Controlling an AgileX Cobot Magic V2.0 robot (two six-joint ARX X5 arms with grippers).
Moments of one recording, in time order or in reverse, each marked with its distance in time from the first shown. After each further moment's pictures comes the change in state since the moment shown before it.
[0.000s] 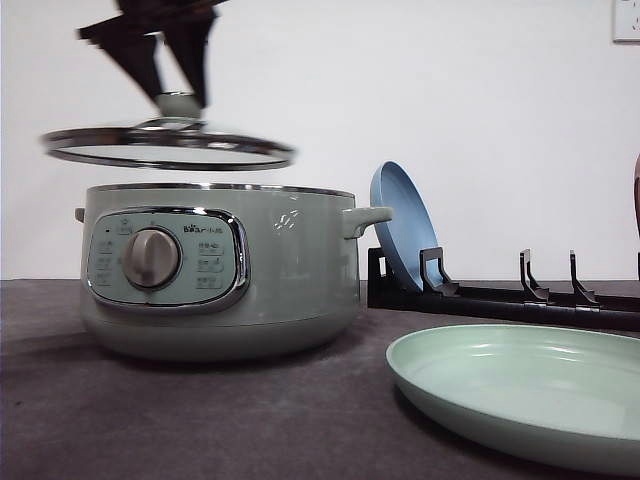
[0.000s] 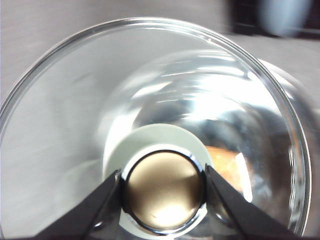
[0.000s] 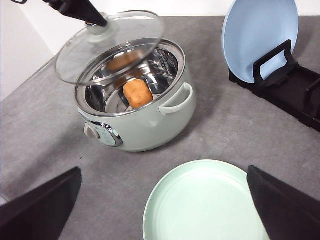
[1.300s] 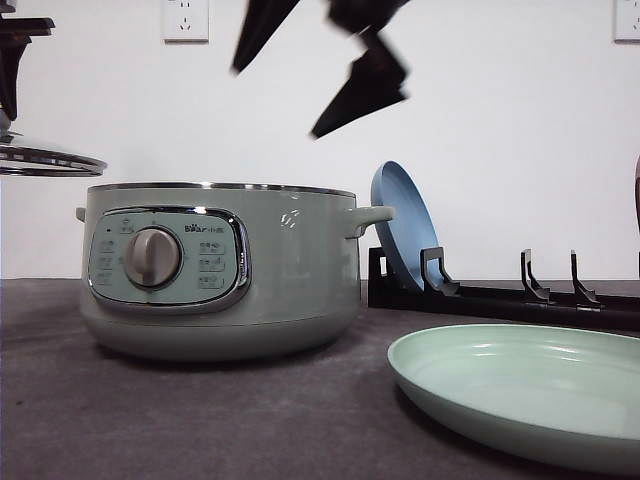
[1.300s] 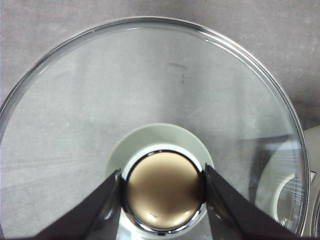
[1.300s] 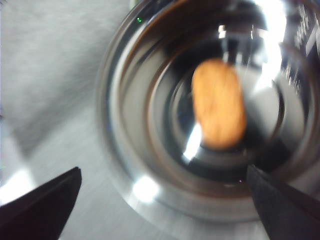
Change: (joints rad) left_arx 0.452 0.000 0.000 -0.007 -0.006 -0.022; right_arx 0.215 1.344 0.870 -0.054 -0.189 -0.248
